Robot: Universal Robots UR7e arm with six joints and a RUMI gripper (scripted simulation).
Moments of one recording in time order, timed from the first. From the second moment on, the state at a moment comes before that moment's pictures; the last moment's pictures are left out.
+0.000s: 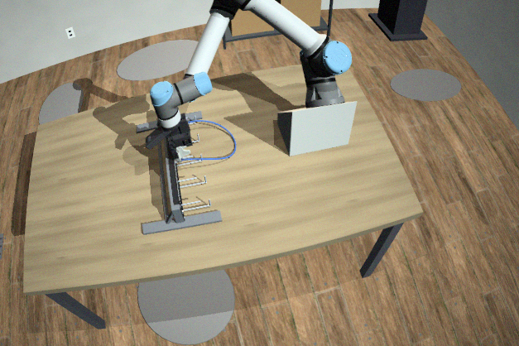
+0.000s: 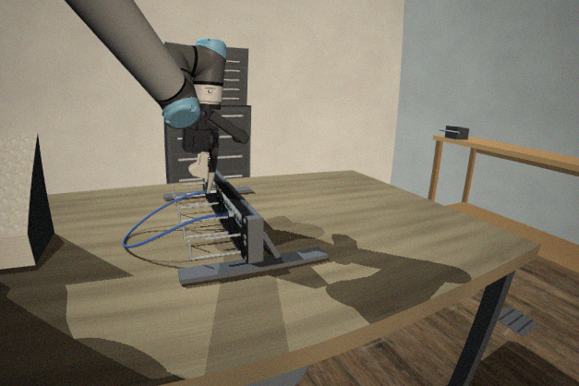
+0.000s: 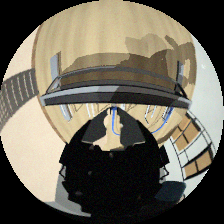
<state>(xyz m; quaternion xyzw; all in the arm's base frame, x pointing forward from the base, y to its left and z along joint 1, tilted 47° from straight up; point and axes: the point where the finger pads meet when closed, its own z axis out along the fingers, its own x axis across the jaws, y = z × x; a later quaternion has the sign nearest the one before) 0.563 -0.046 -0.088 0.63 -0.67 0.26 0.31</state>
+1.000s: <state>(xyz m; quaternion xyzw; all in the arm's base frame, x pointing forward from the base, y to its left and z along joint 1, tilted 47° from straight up) 0.565 -0.046 -0.088 0.63 -0.67 0.24 0.32</state>
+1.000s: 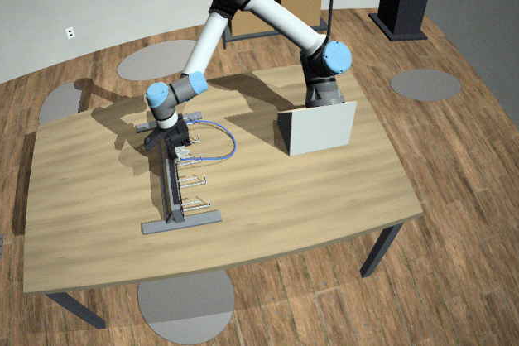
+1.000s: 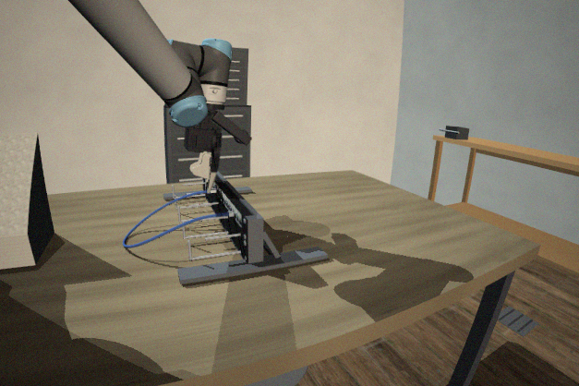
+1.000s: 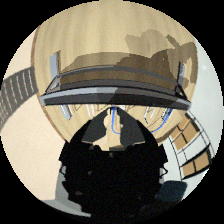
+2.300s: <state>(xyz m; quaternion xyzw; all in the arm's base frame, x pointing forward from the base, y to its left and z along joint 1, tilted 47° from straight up) 0.568 -0.045 -0.086 0.63 -0.67 0.23 0.33</state>
